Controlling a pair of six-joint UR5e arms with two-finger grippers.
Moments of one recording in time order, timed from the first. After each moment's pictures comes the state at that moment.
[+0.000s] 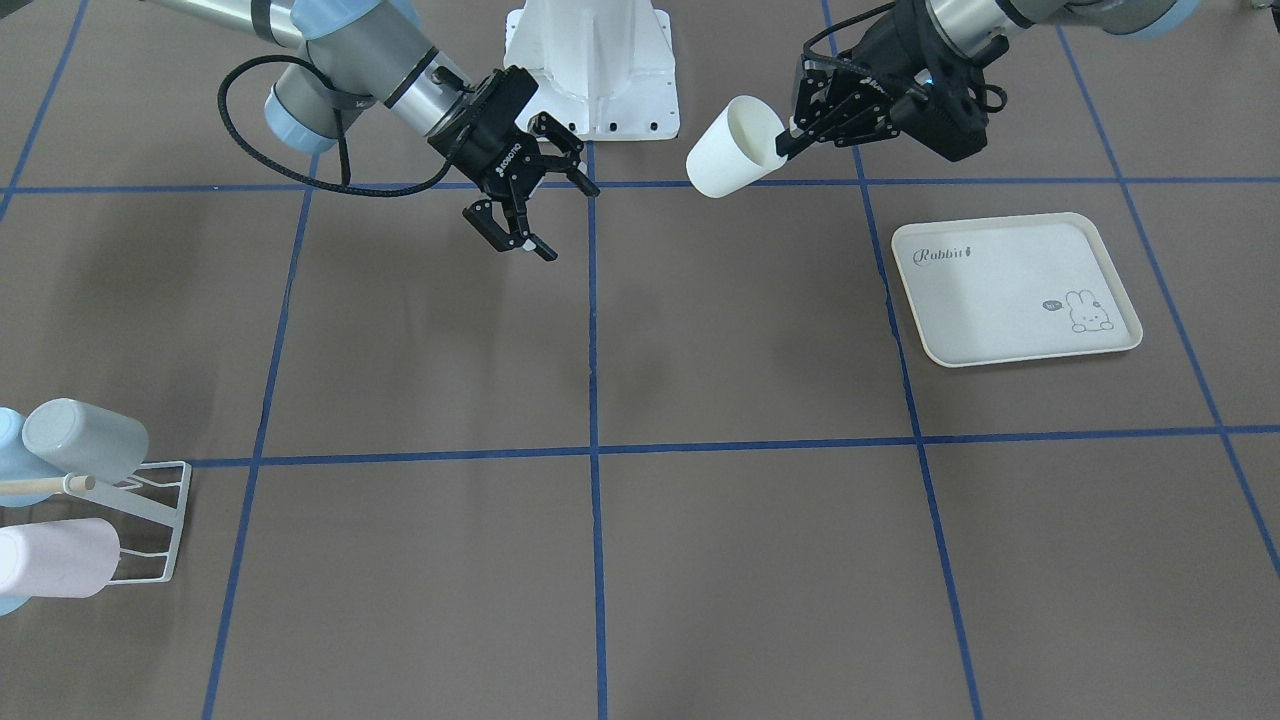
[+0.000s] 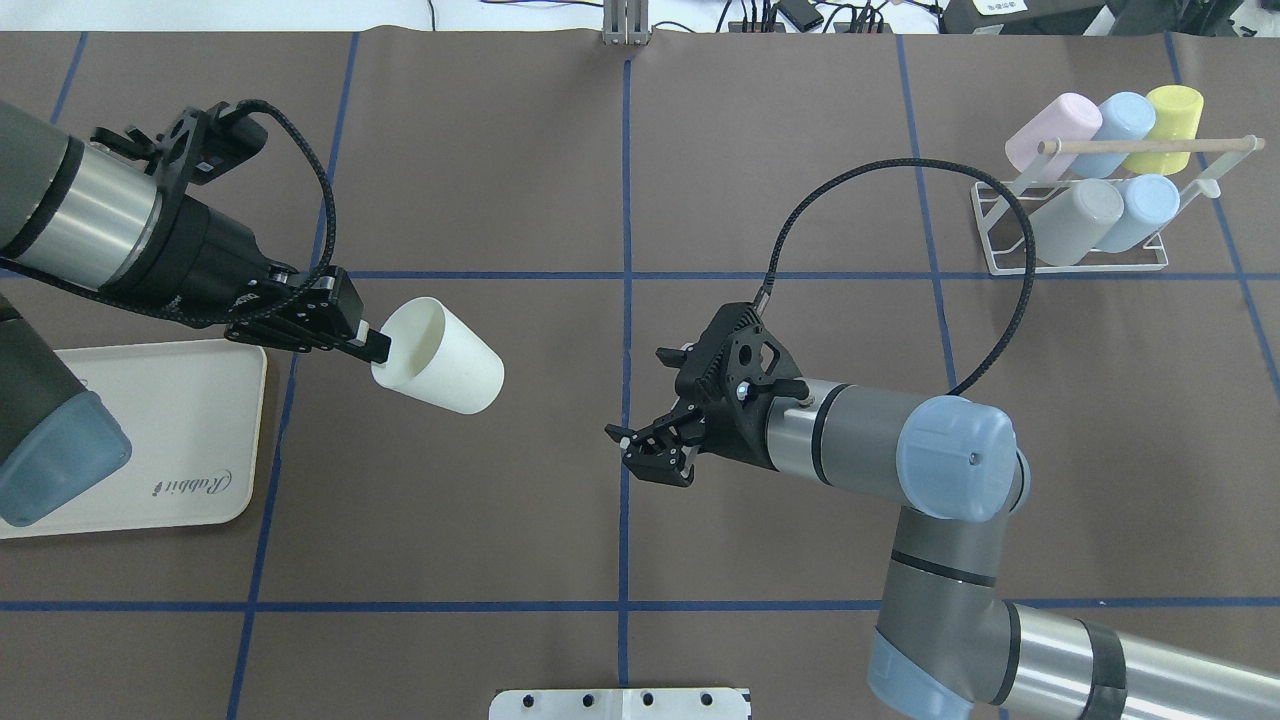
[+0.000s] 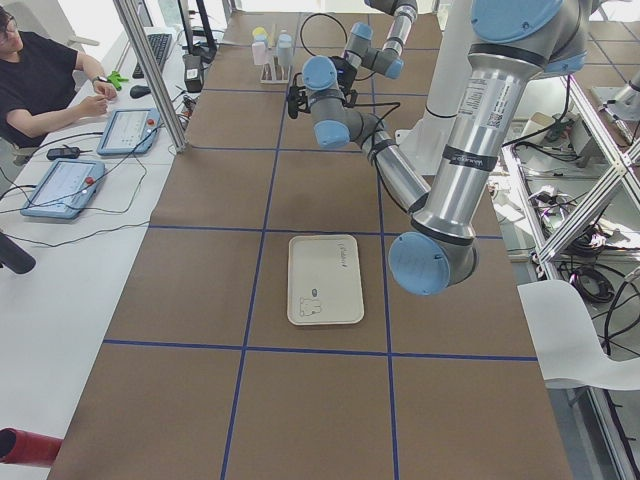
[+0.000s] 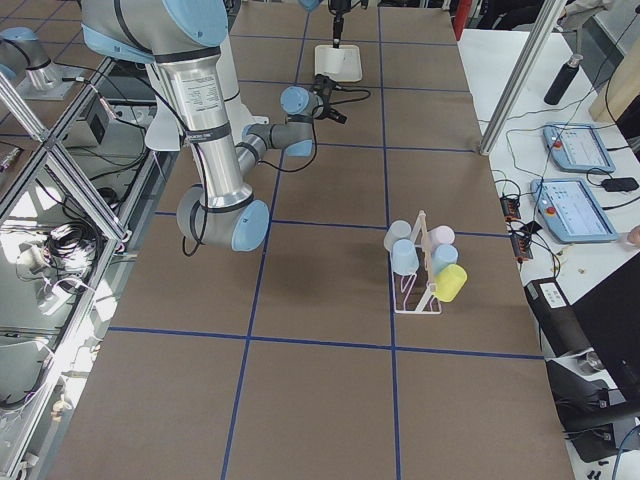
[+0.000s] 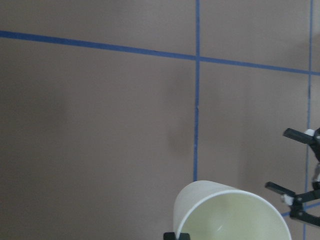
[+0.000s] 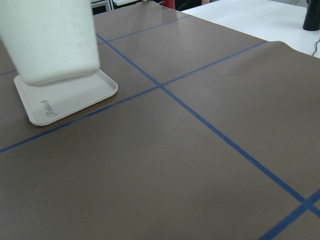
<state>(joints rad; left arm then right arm) -0.85 -1.88 -2.03 -2.11 -2.47 -1.33 0.36 -1.17 1.76 -0.53 1.56 0.44</state>
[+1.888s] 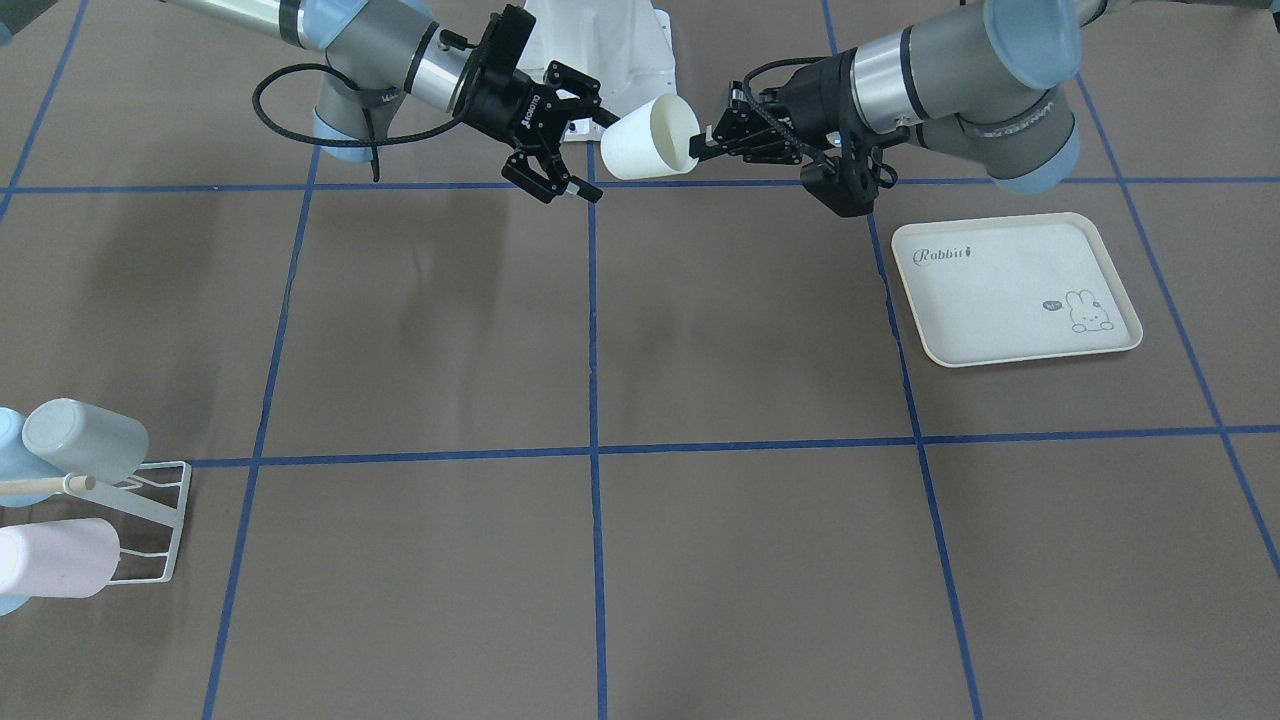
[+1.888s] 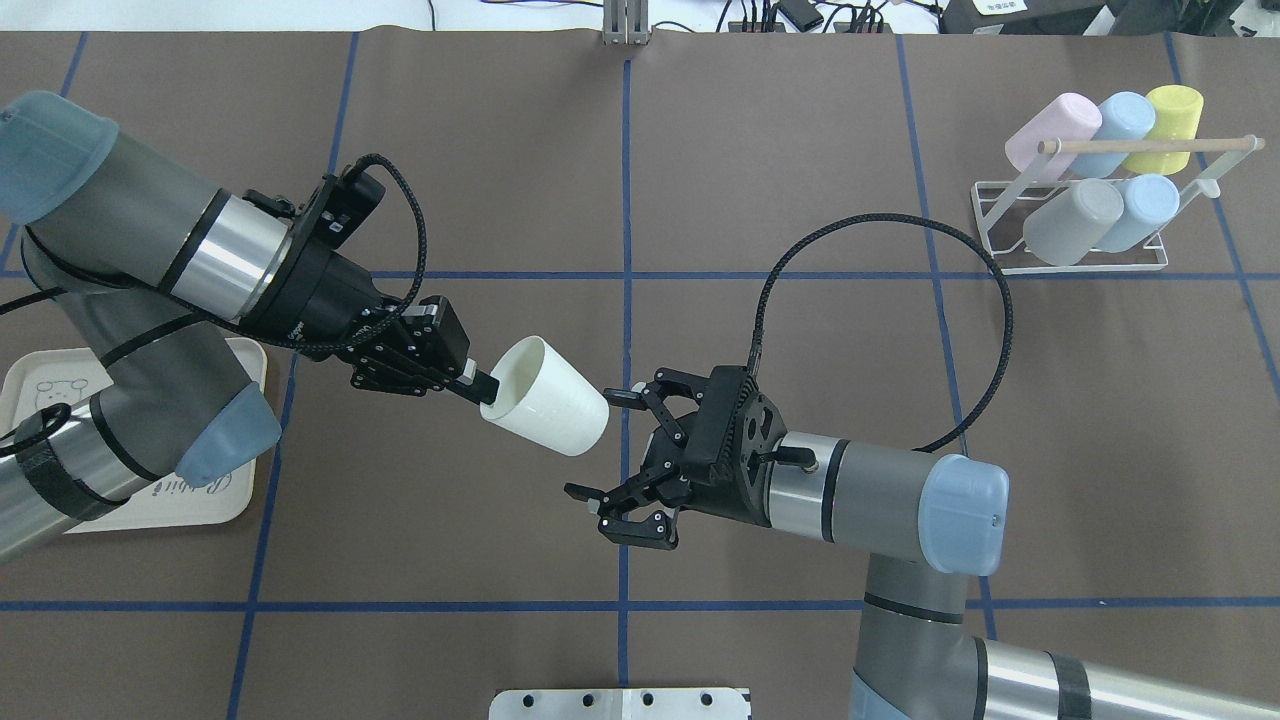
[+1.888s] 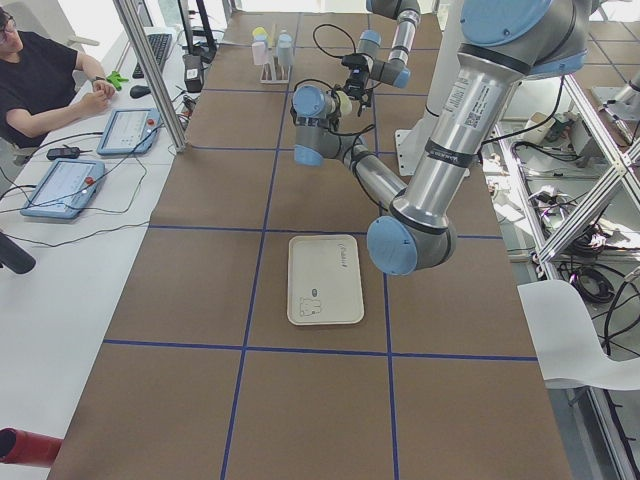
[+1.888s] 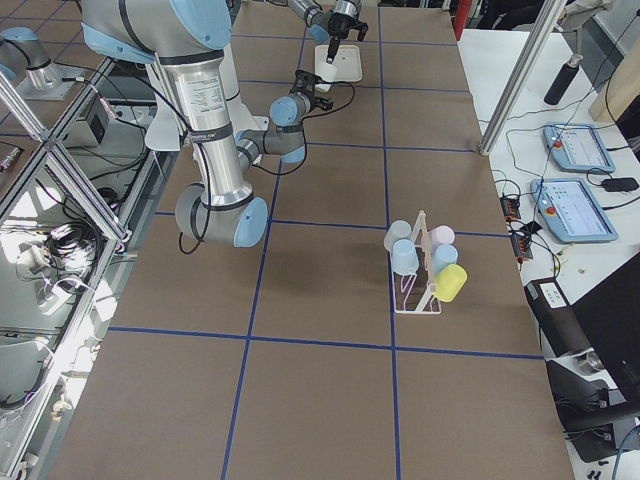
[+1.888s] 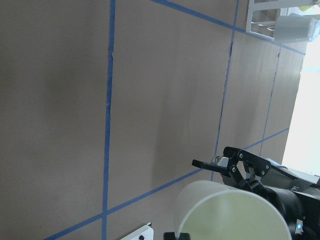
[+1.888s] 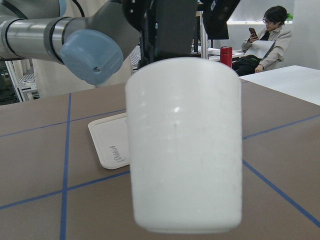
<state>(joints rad) -0.75 -2.02 -1.73 -2.65 -2.55 -1.74 0.29 -1.15 1.68 -0.21 1.56 0.33</state>
